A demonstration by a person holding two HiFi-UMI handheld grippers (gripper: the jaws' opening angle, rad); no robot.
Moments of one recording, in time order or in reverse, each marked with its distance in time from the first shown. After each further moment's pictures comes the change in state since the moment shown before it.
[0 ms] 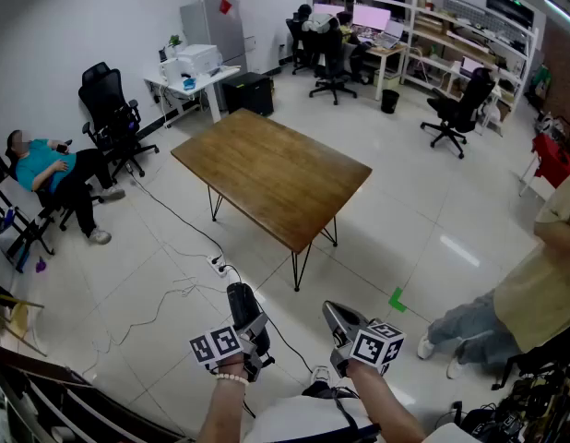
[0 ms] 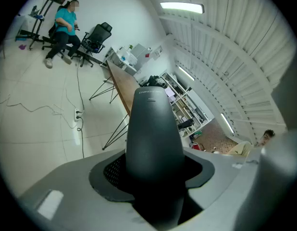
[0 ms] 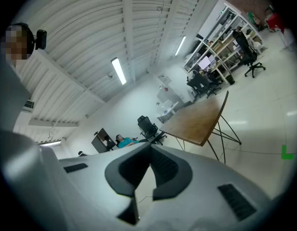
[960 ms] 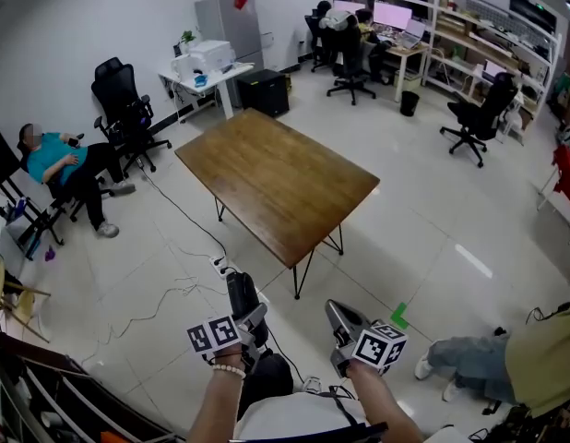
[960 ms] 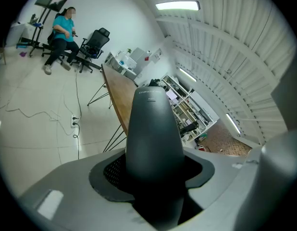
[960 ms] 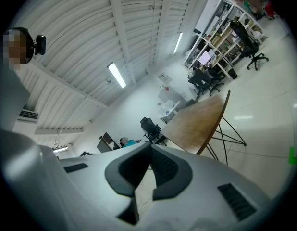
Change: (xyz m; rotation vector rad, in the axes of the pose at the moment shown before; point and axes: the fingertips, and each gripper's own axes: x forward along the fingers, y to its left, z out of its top) left arm 0.079 -0.045 0.031 0.027 -0.052 0.045; right arm 0.008 -0.078 0.057 0.050 0.002 0.067
